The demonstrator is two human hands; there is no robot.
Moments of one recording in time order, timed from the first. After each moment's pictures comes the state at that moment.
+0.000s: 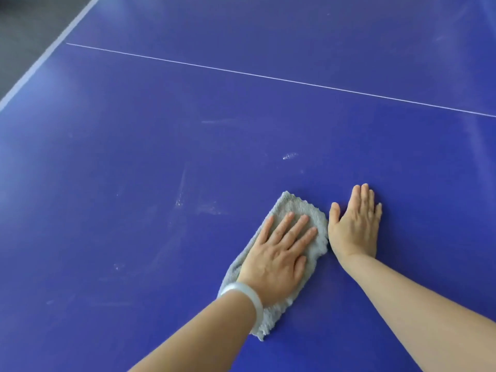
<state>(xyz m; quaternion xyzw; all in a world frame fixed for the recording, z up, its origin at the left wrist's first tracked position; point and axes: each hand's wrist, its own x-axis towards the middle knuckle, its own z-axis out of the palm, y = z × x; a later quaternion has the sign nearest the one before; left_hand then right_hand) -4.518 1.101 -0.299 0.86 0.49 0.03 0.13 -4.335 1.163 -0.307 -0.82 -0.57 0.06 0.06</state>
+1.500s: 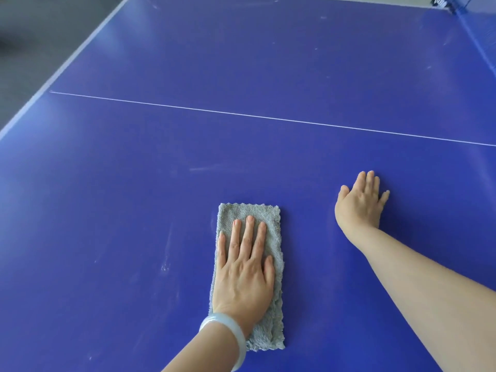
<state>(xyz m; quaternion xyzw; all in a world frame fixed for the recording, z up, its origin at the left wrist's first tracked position) -4.544 1.180 -0.300 0.73 0.67 0.06 0.13 -4.318 1.313 -0.293 -0.85 -0.51 0.10 0.03</state>
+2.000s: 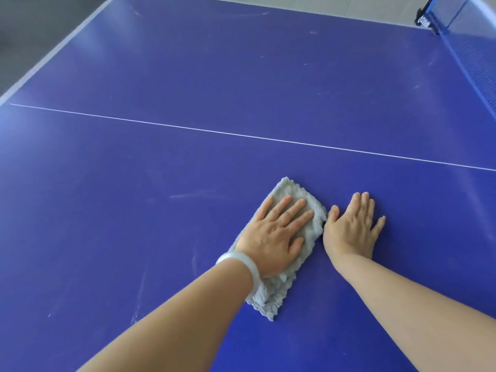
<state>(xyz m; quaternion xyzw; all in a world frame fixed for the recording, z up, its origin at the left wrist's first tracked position) -4.501 1.328 -0.308 0.89 0.45 0.03 0.09 -4.321 1.332 -0.312 -0.88 -0.47 0.06 0.07</state>
